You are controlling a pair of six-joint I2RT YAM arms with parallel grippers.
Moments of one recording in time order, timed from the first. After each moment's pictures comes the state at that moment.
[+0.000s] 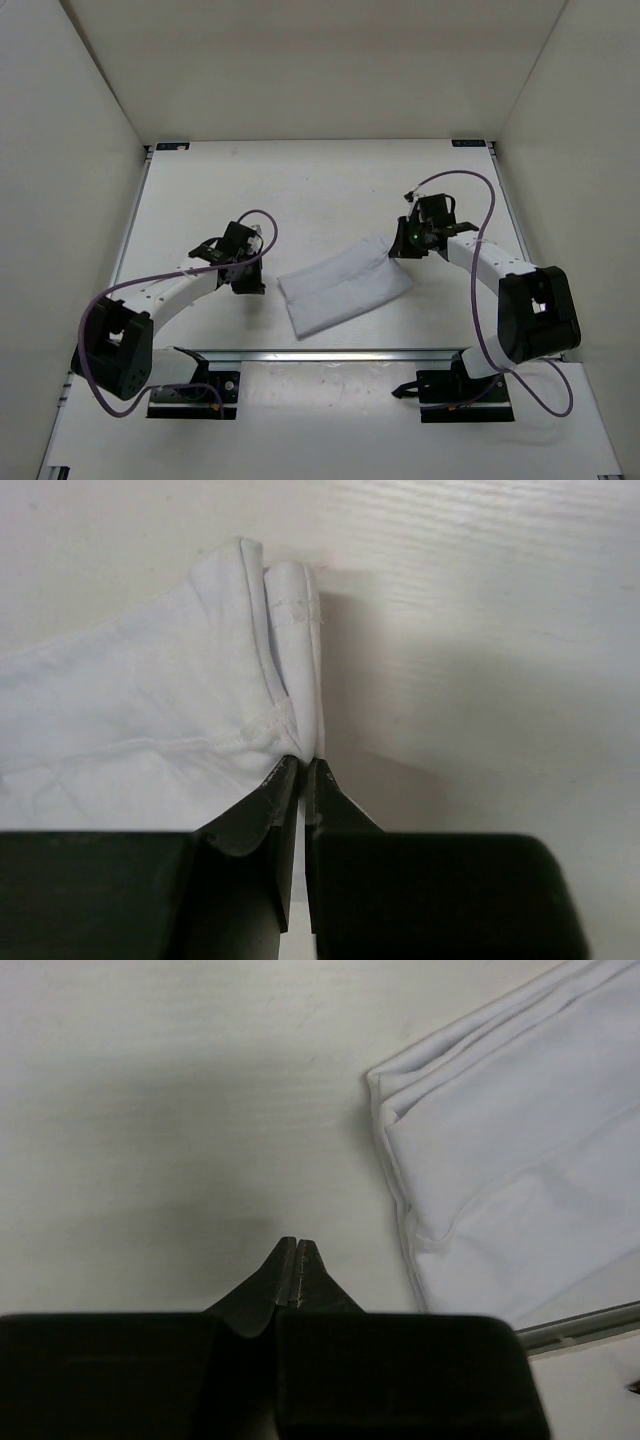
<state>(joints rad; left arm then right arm) -0.44 1.30 0.72 -0.54 0.06 -0.48 0.26 1.48 0.86 -0.31 -0.29 0.26</state>
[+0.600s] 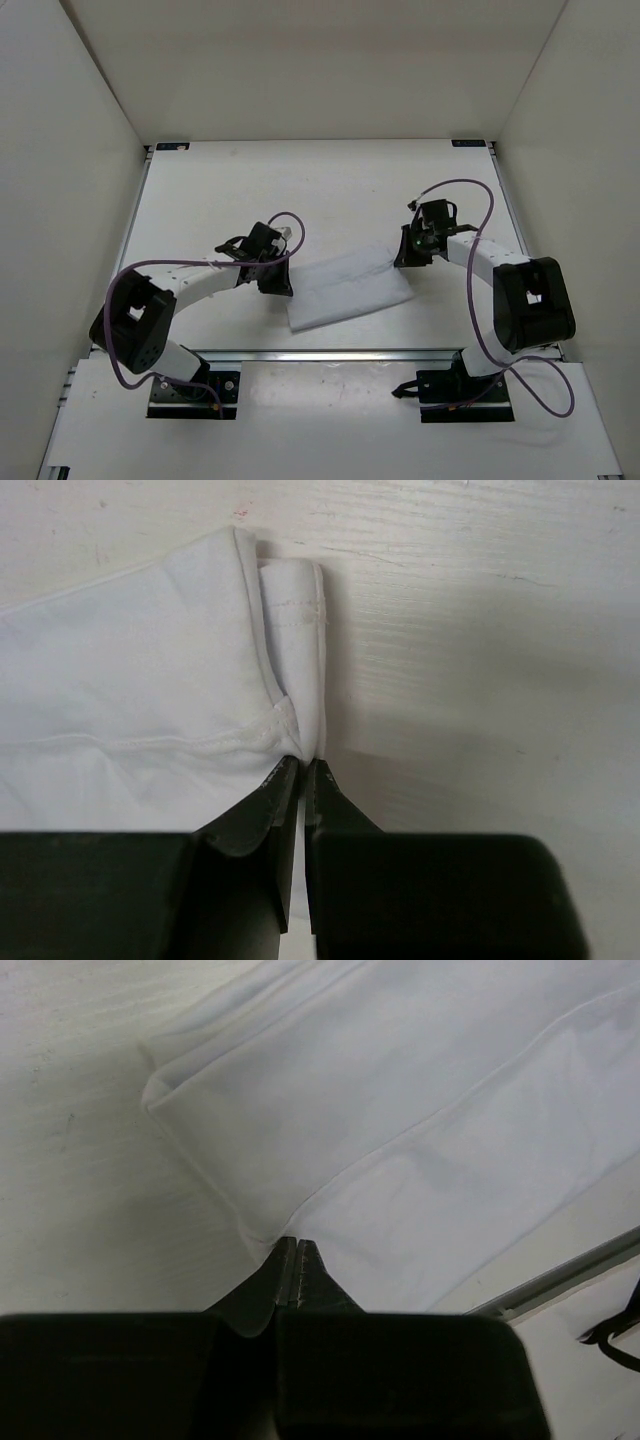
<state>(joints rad) -0.58 1.47 0.78 -0.36 0.21 -0.52 0.20 1.54 0.84 -0.32 -0.28 0.25</state>
